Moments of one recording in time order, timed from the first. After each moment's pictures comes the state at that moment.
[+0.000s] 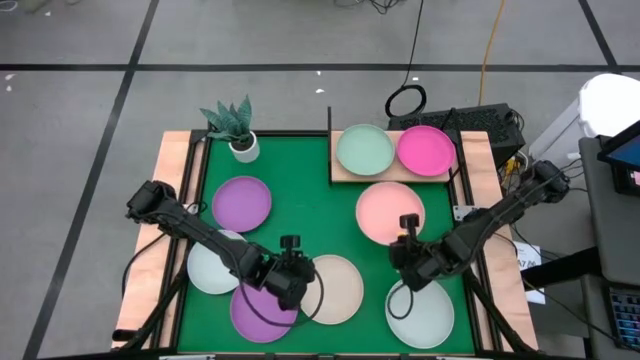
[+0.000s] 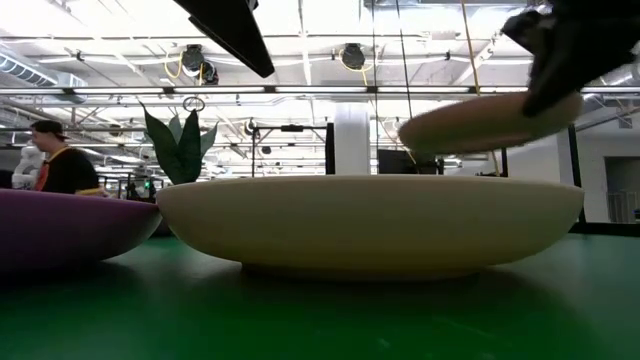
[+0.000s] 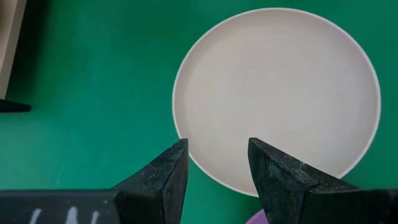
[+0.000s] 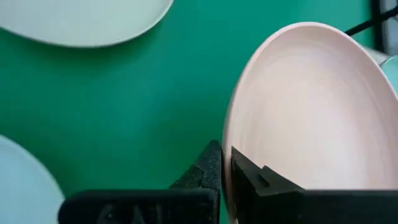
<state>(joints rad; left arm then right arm) -0.50 1.79 1.44 -0.74 -0.40 -0.36 0.60 1.33 0.94 -0.92 0.58 0.34</state>
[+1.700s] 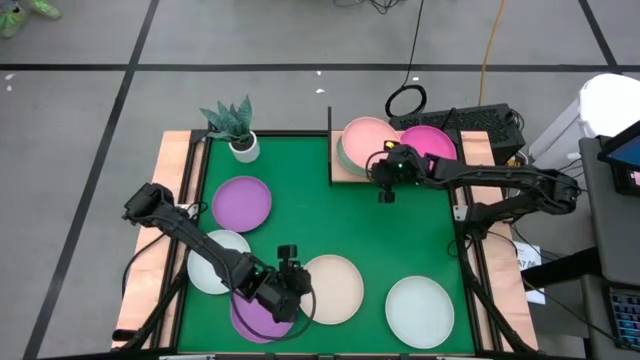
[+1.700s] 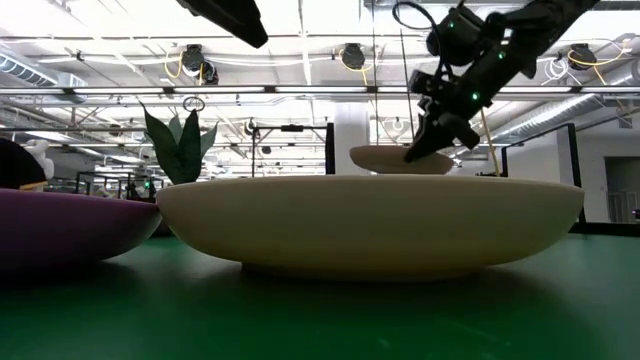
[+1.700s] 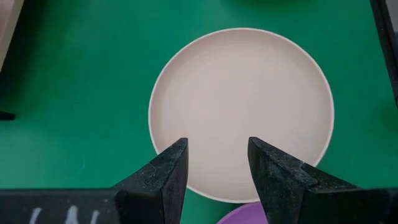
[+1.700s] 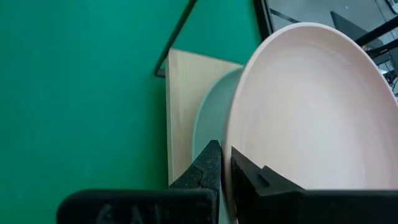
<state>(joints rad) -0.57 1.79 1.44 -0.68 -0.45 -0.41 -0.39 1.24 0.66 -0.12 0.13 -0.54</state>
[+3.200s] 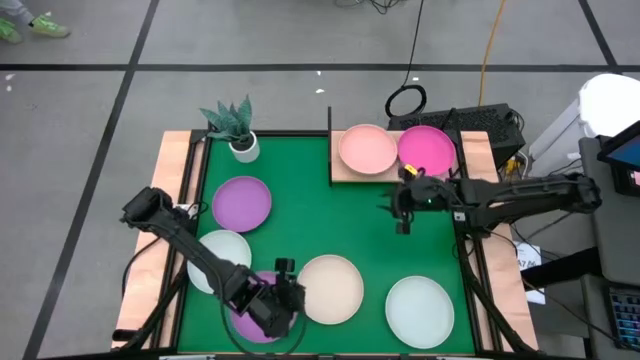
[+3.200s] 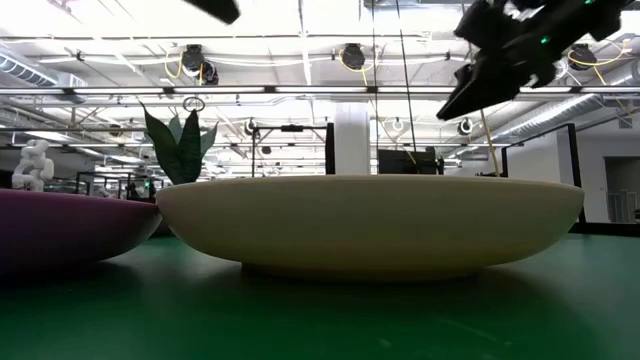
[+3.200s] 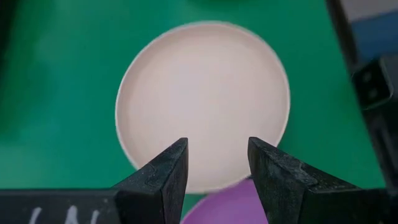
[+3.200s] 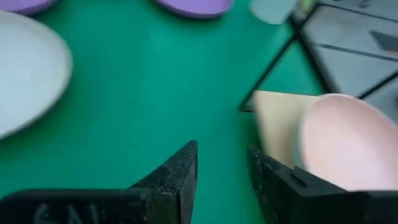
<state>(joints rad) -0.65 1.81 1.44 -0.66 -0.44 -0.38 -0.03 0.92 0.57 -0.27 0.18 -0.16</state>
